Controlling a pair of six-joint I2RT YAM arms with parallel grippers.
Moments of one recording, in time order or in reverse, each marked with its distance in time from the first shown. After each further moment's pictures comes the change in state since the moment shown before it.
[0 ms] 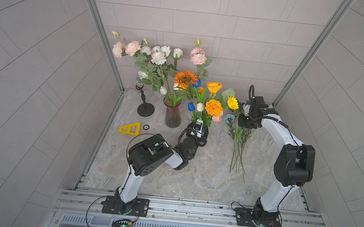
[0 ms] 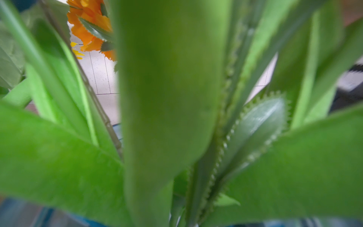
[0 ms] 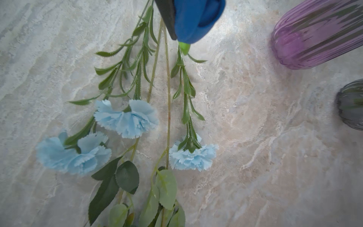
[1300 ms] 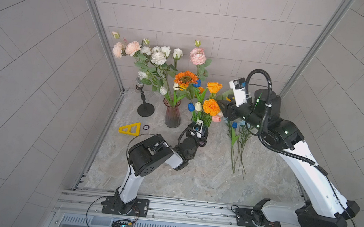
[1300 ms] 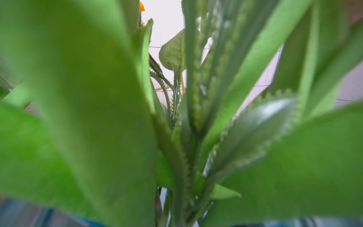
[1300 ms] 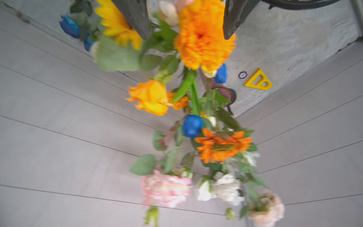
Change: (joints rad) left arm 0.000 0.000 0.000 0.000 -0.001 0.000; right arm 0.578 -0.513 0.124 0.179 0.110 -0.212
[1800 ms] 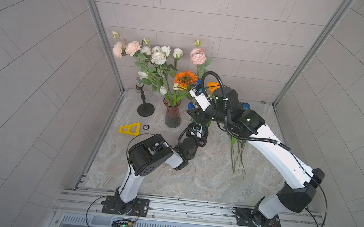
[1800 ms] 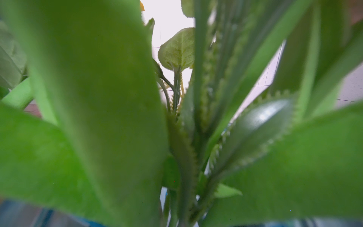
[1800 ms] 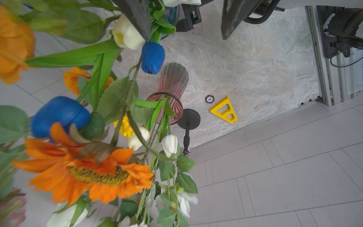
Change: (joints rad) left arm 0.000 0.000 0.000 0.000 0.000 0.000; right arm 0.127 0.302 0.182 -0.089 -0.067 -0.083
